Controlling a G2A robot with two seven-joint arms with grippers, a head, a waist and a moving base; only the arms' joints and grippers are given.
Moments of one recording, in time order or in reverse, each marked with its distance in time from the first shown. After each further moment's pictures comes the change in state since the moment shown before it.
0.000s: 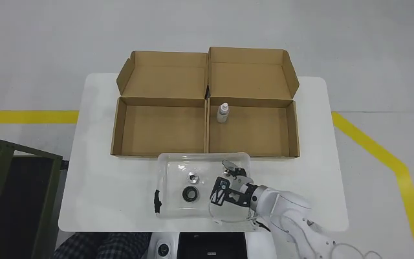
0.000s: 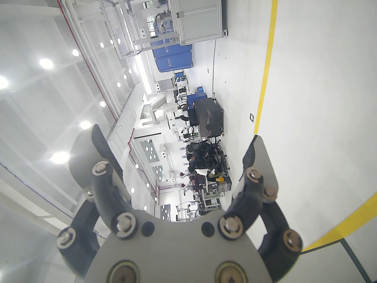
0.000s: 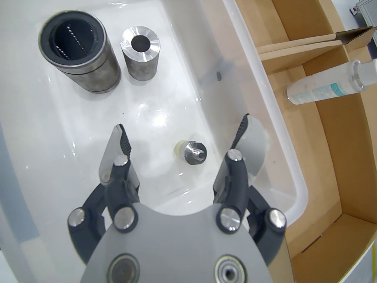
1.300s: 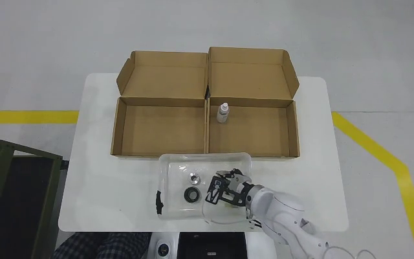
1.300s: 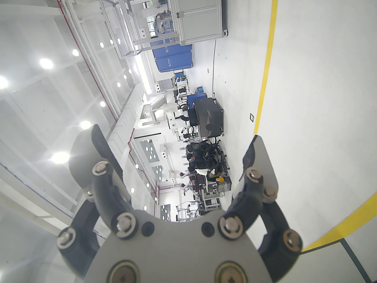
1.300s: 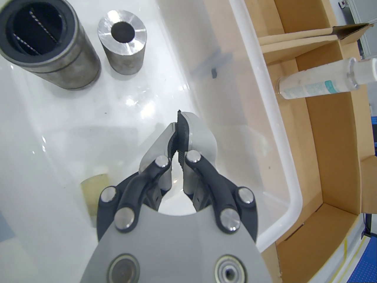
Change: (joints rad) left arm 0.000 0.000 0.000 0.000 0.000 0.000 0.000; right arm 0.020 -0.017 -0.052 -0.010 -0.083 0.037 0.054
